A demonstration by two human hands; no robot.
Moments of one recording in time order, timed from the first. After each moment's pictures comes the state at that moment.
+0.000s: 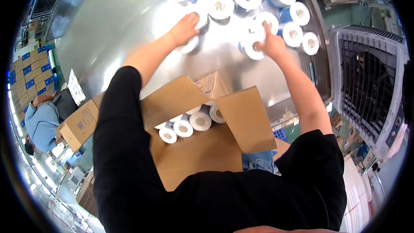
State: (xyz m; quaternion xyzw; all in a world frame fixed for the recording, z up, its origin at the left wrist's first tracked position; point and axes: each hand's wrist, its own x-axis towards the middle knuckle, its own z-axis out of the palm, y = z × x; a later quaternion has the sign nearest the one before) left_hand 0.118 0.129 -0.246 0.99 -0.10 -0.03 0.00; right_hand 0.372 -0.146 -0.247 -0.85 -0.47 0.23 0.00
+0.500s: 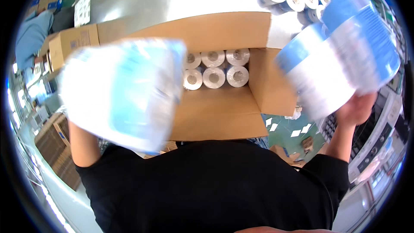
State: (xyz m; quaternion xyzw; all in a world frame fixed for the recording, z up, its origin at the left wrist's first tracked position) left_hand -0.274 -0.045 0.059 0.47 0.60 0.17 0.63; right_hand 0.256 -0.227 0.085 -0.70 -0.62 0.09 0.36
